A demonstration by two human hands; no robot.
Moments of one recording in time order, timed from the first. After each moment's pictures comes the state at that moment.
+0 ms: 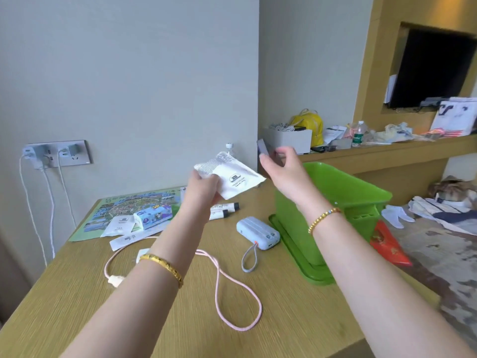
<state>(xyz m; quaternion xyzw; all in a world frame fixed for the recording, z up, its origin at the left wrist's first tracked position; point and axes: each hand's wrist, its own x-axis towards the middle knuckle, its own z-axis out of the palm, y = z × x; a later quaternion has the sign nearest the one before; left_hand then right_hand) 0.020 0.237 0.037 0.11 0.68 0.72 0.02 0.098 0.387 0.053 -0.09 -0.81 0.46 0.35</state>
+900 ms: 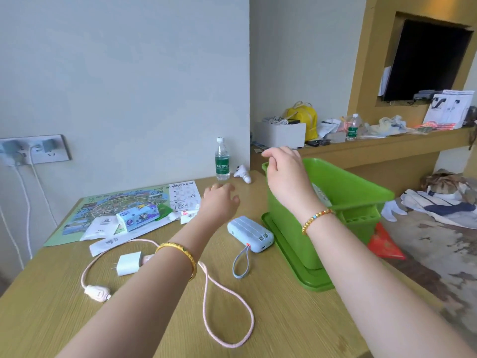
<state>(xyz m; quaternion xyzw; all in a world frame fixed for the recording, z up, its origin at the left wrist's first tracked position) -0.029 0.292 -0.017 0.28 0.92 0.24 -0.09 0.071 0.409 0.035 -0.08 -0.87 0.21 0.44</state>
